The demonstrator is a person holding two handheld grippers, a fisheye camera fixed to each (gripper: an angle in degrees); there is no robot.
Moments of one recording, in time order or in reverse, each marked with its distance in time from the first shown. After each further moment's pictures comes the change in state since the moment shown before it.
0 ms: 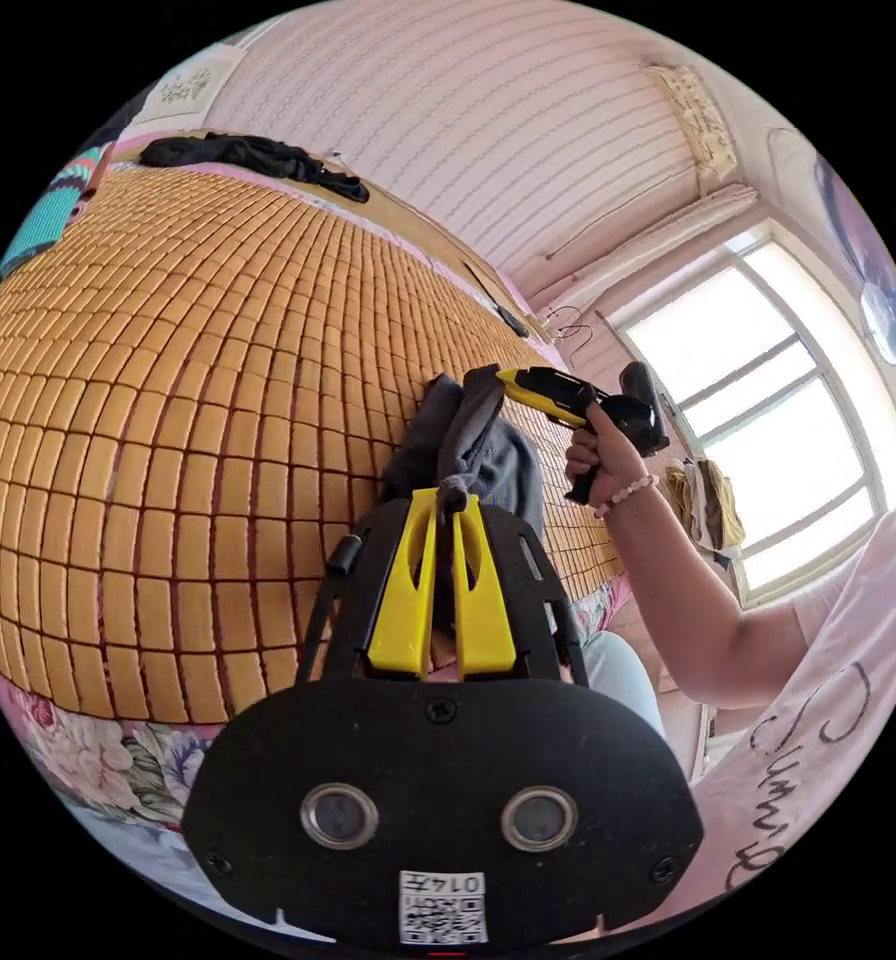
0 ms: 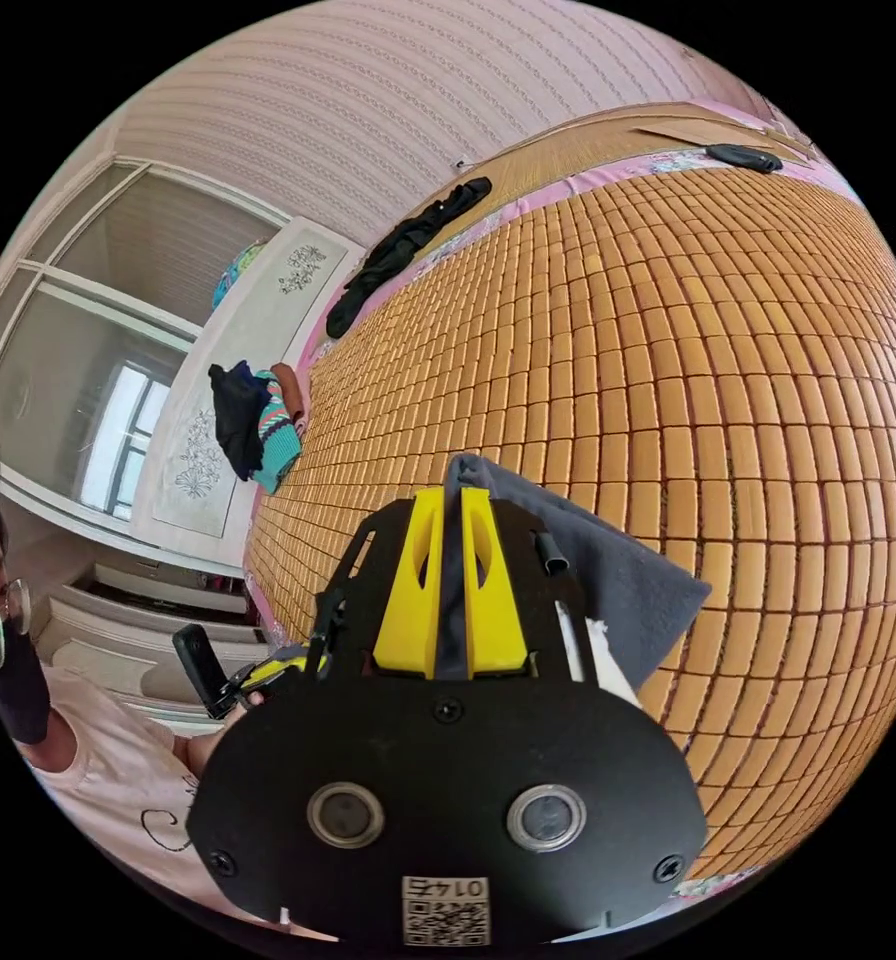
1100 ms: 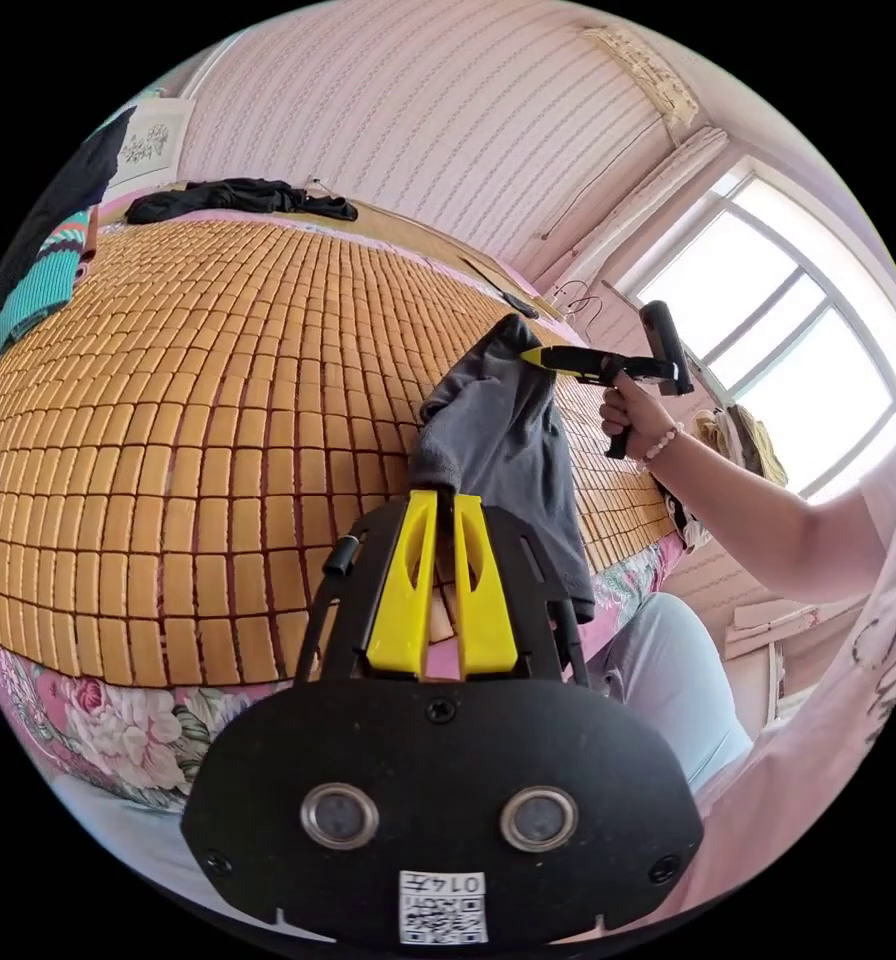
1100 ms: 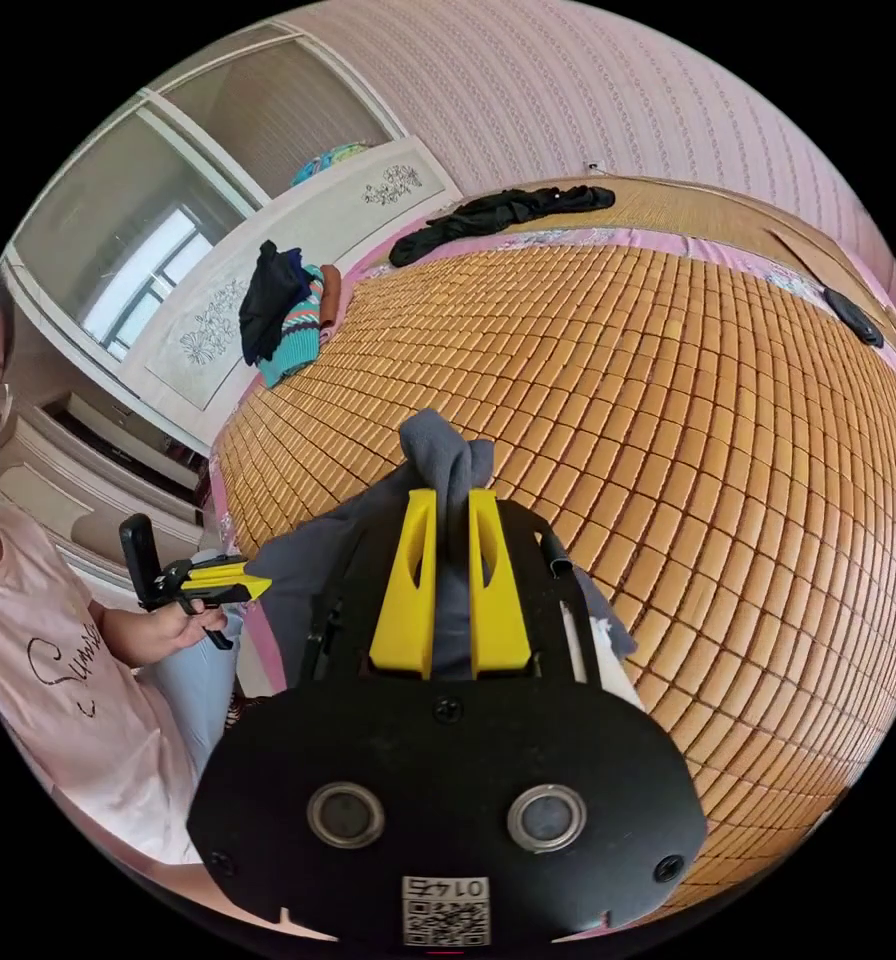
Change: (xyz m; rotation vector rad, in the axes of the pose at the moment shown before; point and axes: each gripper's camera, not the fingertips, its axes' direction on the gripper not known) left arm 0.064 0.025 -0.045 0.042 -0.132 0.216; right arm -0.082 0.039 0.047 -0.037 0.084 -0.377
